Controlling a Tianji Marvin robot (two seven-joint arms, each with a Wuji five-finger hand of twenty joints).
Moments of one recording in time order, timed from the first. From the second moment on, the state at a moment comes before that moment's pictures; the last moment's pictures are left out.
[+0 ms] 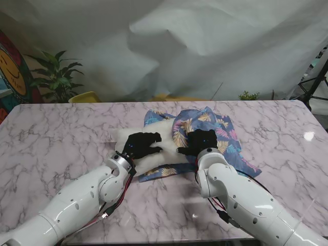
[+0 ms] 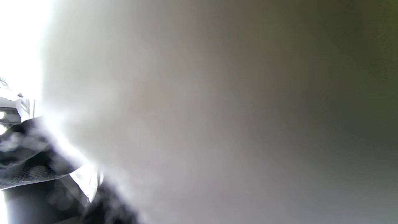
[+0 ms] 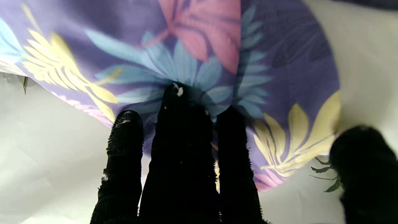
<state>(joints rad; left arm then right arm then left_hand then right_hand) 1.09 -1.19 -0.69 -1.04 0.82 -0.18 0.54 -1.17 -1.08 0.70 -1.48 -1.06 0.60 0.09 1.14 -0.24 -0.07 -0.15 0.53 0.09 1.02 0.52 0.84 0.08 0.94 0.86 0.91 0.03 1.21 0.94 0.61 0.07 1.46 0.64 0.12 -0.39 0.74 -0.17 0.65 -0.04 0.70 0.38 0.76 0.03 0.73 0.50 0.97 -0.02 0.55 0.53 0.48 0.18 1.16 0.53</state>
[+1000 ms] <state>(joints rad) 1.08 -1.26 -0.67 -1.05 0.70 0.00 0.58 -1.19 -1.18 0.72 -1.54 -0.81 0.48 -0.16 1.14 -0.19 -0.07 -0.15 0.53 0.12 1.02 0.56 0.85 0.06 0.97 0.86 0.95 0.00 1.23 0.91 0.69 0.05 1.49 0.60 0.51 -0.64 1.09 -0.33 0.80 -0.24 1.13 0.29 1.14 -0.07 0.84 0.72 1.30 -0.12 0.89 0.70 0.60 0.15 1.22 0.50</state>
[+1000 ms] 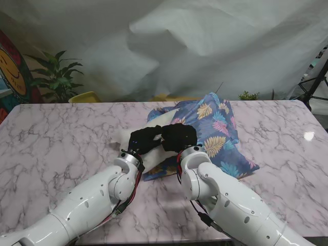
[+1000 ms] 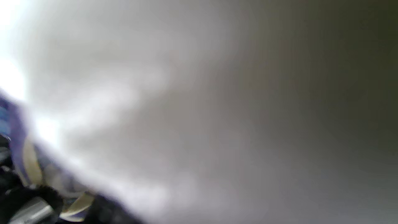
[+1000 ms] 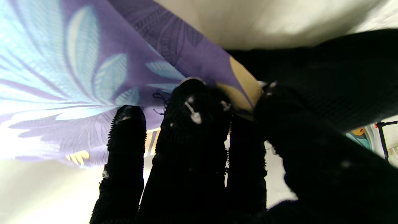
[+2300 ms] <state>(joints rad) 1.09 -1.27 -0.67 -1.05 0.66 -0.05 0.53 -1.35 -1.10 0.94 -1.75 -0.80 0.33 0.13 1.17 -0.18 -0.07 -0.15 0.53 0.15 1.02 0.57 0.85 0.07 0.98 0.86 0.97 -0.01 1.27 0.90 0.71 0.05 1.52 0.57 0.19 -0.18 0.52 -0.15 0.55 -0.03 0.63 0.36 0.59 0.10 0.61 0.39 0.78 0.11 0.33 0.39 0.30 0.23 1.04 0.46</state>
